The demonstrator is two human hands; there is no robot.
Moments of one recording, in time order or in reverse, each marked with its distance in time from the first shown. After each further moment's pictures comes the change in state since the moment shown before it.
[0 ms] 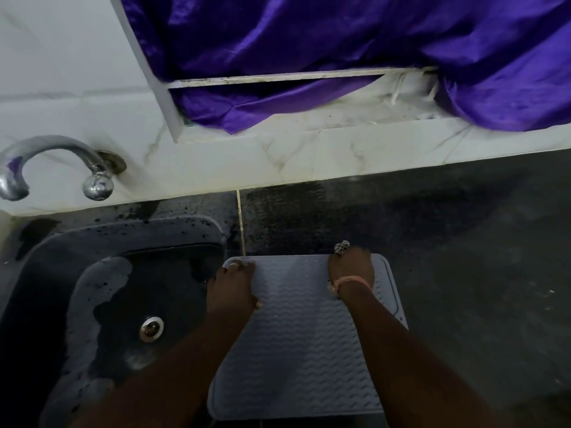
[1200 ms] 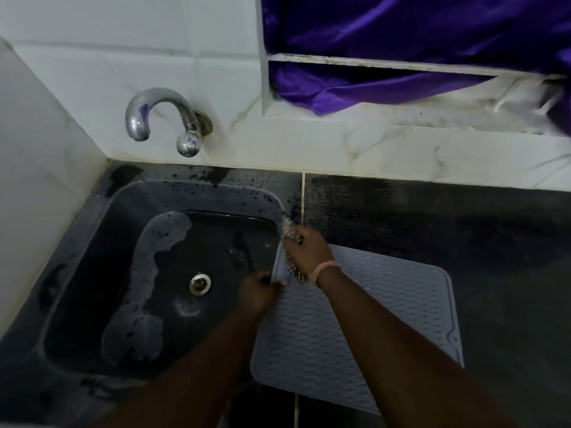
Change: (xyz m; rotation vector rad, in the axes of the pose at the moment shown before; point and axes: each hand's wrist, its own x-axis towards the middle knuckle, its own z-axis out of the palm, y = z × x) left_hand -0.044 -0.055 0.032 -1.112 0.052 -0.454; right_hand -0.077 -0.116 0.103 0.210 -0.504 -0.584
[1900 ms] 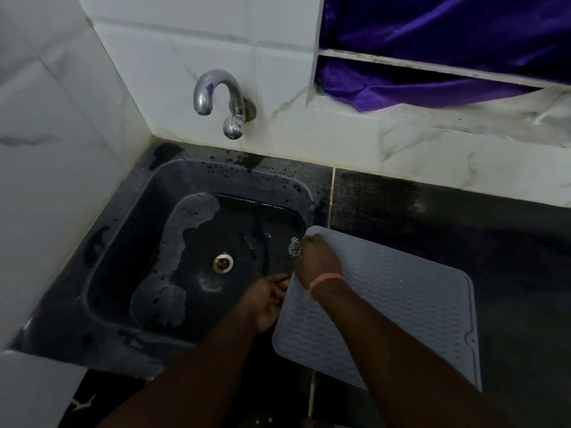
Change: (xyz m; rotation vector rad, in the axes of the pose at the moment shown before) left_hand -0.034 -0.039 -0.033 -0.753 -0.254 -0.376; right_hand -0.043 -0.005 0.057 -0.565 0.004 -0.082
